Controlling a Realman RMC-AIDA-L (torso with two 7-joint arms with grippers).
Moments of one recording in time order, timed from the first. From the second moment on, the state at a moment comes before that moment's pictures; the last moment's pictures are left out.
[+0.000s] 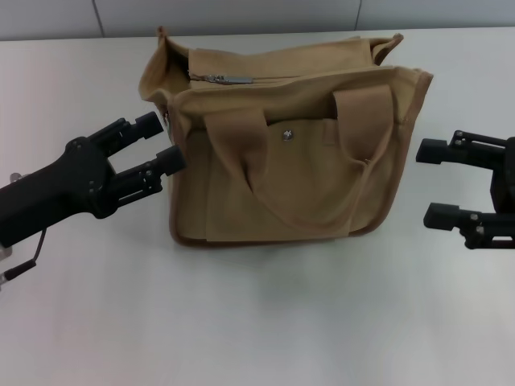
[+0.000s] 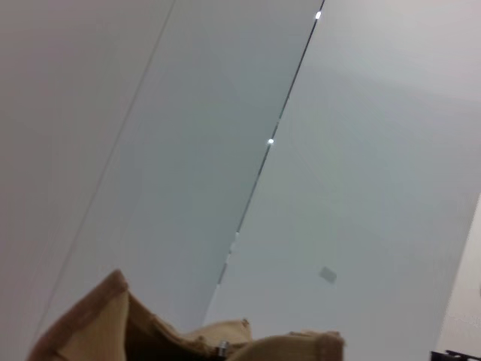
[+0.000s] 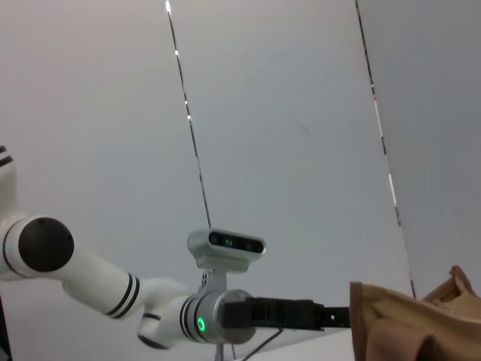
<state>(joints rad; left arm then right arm) -0.38 -2.07 0.63 0.46 1.67 1.80 -1.24 0.45 2.02 -0.51 -0.66 -1.92 -2.08 1.24</state>
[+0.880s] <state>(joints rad) -0.42 -2.08 0.64 0.23 1.54 1.68 -0.84 0.45 2.04 -0.44 -0.62 -1.87 -2.14 1.28</state>
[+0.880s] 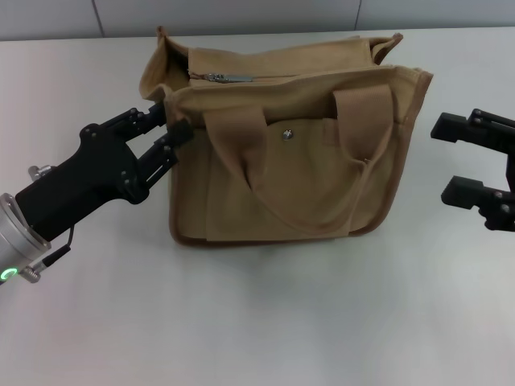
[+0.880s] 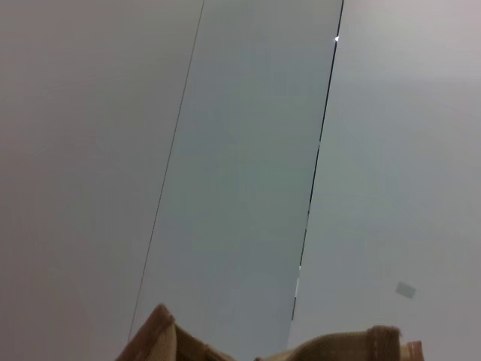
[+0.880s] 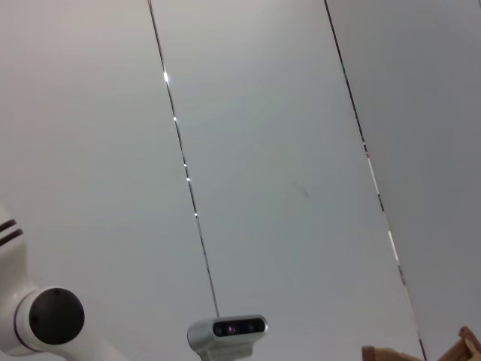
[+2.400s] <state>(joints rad) -0.46 -2.04 0.59 0.48 1.44 1.73 -0.91 0.47 2.05 -0.35 -0.63 -1.80 -2.06 1.32</state>
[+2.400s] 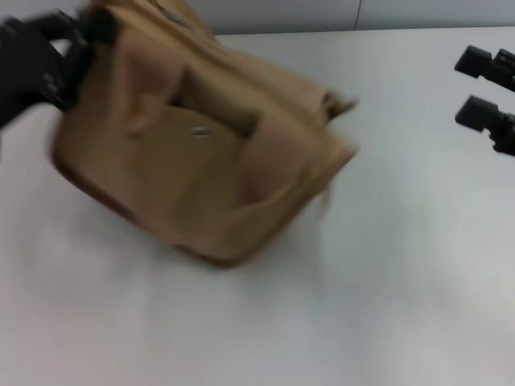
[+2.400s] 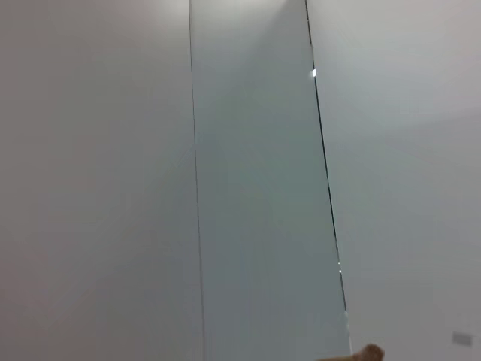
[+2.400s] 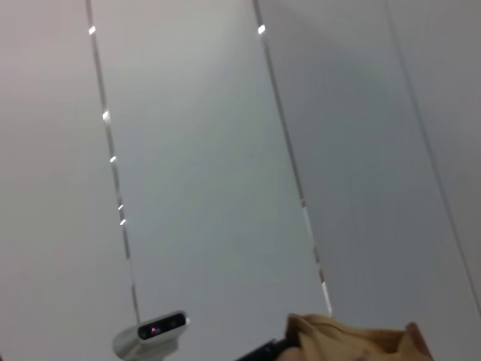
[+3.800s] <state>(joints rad) -0.46 -2.08 0.84 0.25 1.47 1.74 -0.59 0.58 2.08 -0.67 -0.43 -1.79 -1.67 1.02</state>
